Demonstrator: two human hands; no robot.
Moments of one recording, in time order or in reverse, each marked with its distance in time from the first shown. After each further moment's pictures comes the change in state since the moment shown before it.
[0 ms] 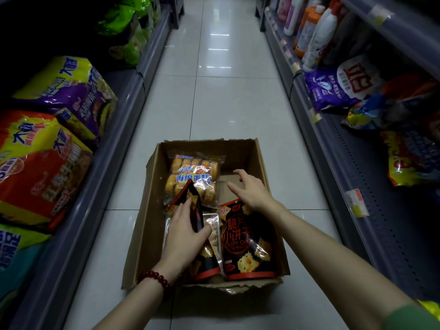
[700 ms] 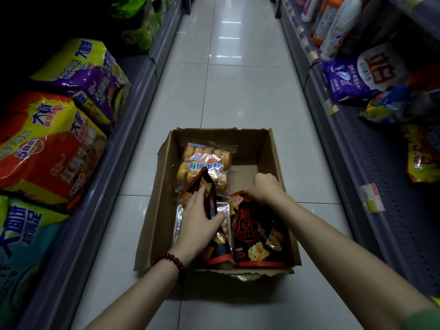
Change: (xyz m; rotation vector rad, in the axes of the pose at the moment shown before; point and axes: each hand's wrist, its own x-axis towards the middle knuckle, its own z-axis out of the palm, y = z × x) left_hand -0.004 0.003 -0.002 -0.063 -0.021 0.003; right_hand 0.001 -0.007 0.013 -0.298 -0.056 0.229
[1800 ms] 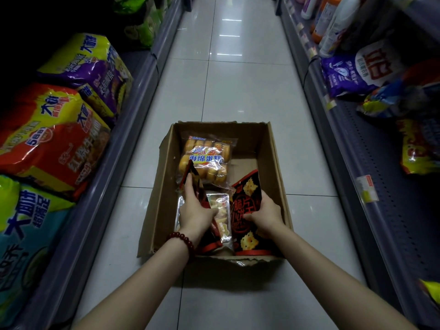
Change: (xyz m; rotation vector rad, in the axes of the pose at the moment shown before) left_hand -0.009 0.011 -0.001 -0.255 0.063 -0.331; right_hand -0.074 0.022 0.051 0.675 -0.010 0.074
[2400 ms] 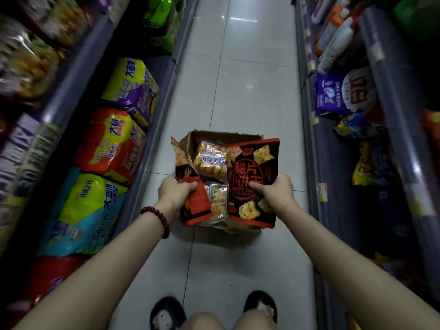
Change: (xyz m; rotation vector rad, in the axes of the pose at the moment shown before) left_hand -0.109 0.130 -0.129 -0.227 0.030 -0.244; right_hand -0.138 -0.166 -0.137 0.176 0.073 -0.034
